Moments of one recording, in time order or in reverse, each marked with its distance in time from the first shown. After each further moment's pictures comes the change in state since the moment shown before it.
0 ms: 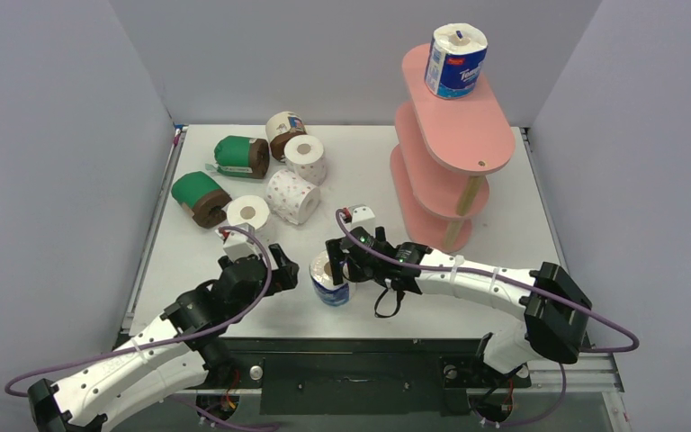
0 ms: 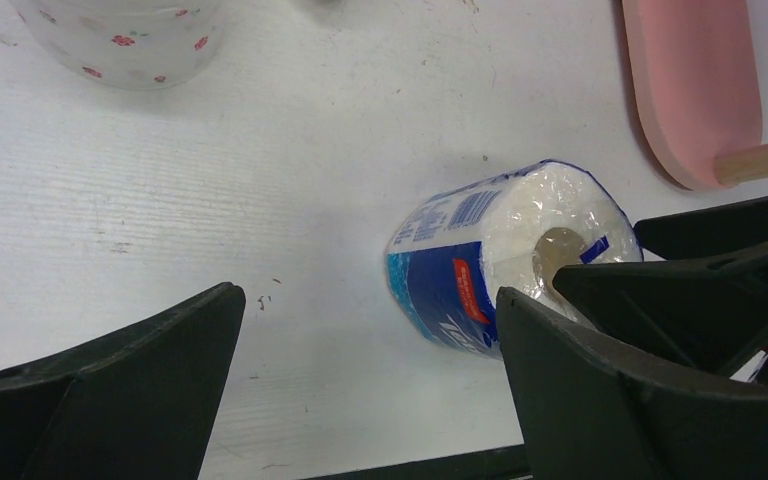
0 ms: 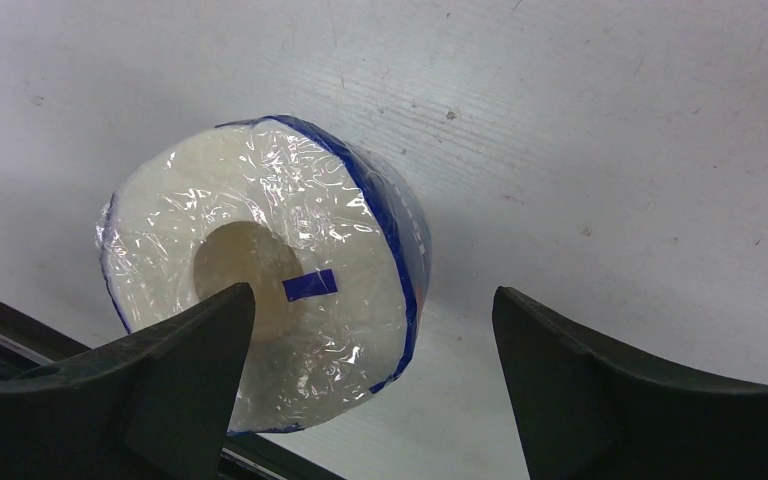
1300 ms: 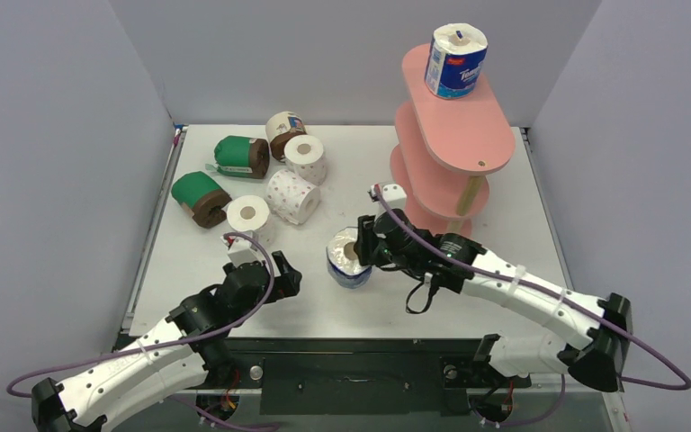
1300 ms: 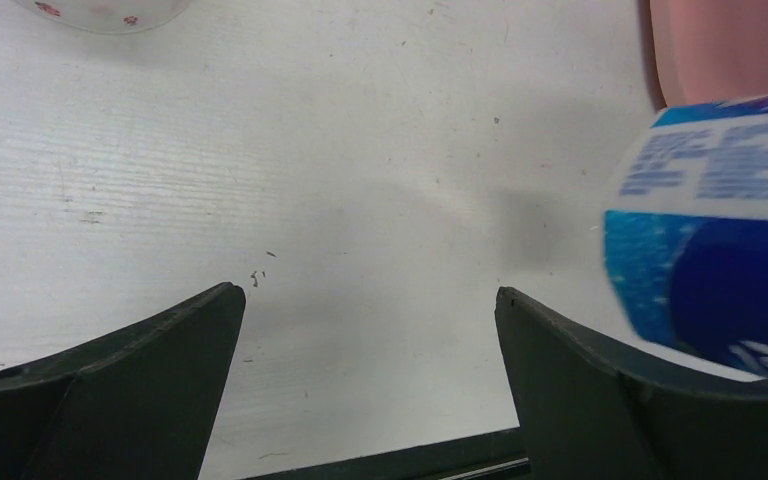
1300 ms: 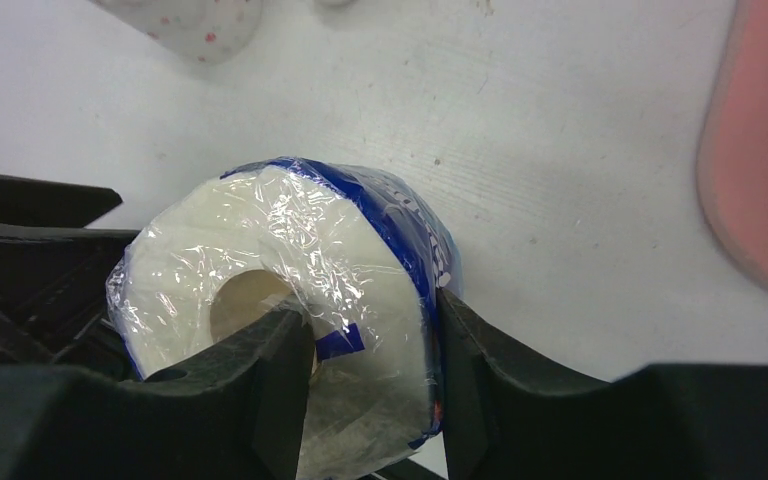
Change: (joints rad) left arm 0.000 -0.017 -0.084 0.040 0.058 -0.032; right arm -0.036 -0.204 0.079 -0.149 -0.015 -0.020
